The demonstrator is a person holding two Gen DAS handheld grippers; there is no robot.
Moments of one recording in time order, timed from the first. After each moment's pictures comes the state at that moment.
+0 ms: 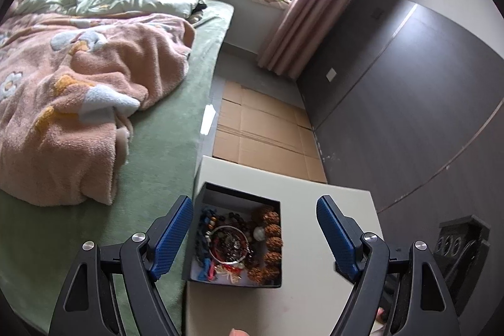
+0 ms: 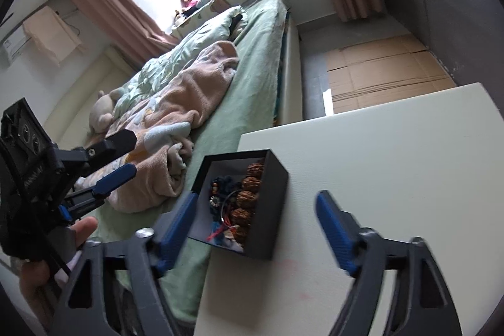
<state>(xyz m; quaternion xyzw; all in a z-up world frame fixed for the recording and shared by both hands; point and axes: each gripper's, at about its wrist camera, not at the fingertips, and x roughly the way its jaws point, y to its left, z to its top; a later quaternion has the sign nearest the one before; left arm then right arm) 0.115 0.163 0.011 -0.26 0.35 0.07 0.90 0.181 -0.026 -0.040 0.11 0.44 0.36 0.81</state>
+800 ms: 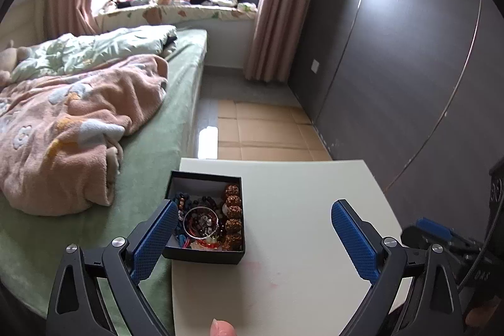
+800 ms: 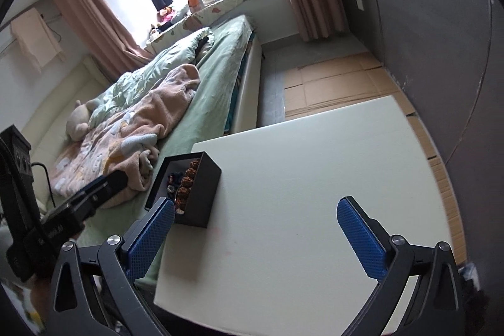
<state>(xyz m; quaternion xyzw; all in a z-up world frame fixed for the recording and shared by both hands) 0.084 0.066 0.030 -0.13 0.33 0.09 0.93 0.150 -0.133 -0.001 0.08 0.42 0.30 0.86</state>
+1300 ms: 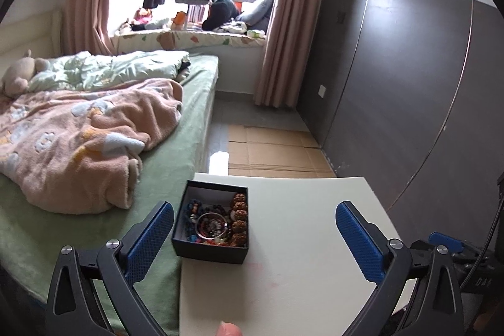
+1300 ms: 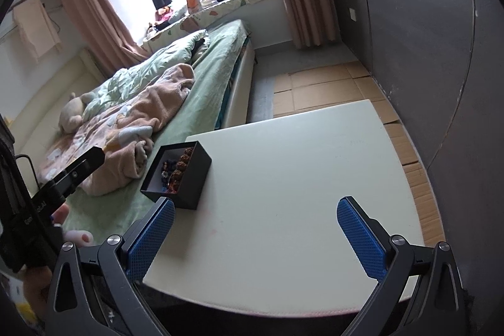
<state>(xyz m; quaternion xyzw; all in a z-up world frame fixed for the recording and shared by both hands) 0.041 0.046 0.046 -0.12 0.27 0.12 0.95 0.116 -0.157 0.011 0.06 0.41 0.28 0.87</state>
